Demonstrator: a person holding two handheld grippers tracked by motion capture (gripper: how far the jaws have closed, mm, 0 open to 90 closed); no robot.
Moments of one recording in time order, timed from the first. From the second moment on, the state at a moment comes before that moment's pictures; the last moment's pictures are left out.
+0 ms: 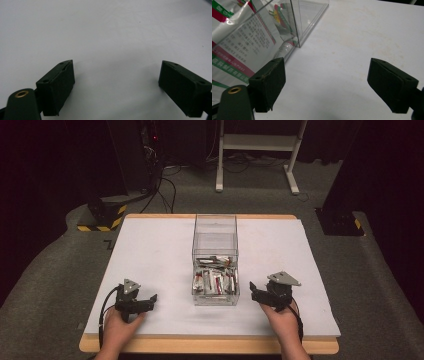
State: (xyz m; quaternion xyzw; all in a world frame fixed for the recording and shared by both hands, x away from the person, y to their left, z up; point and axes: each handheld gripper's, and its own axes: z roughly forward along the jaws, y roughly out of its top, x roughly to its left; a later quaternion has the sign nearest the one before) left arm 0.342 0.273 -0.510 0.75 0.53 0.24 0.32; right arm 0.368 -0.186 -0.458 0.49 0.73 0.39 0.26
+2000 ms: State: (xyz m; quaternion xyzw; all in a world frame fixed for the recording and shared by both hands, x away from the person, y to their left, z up) left arm 0.342 0.273 -0.510 0.75 0.53 0.24 0.32; right arm 0.371 -0.125 -0.408 0.42 0.74 0.45 0.24
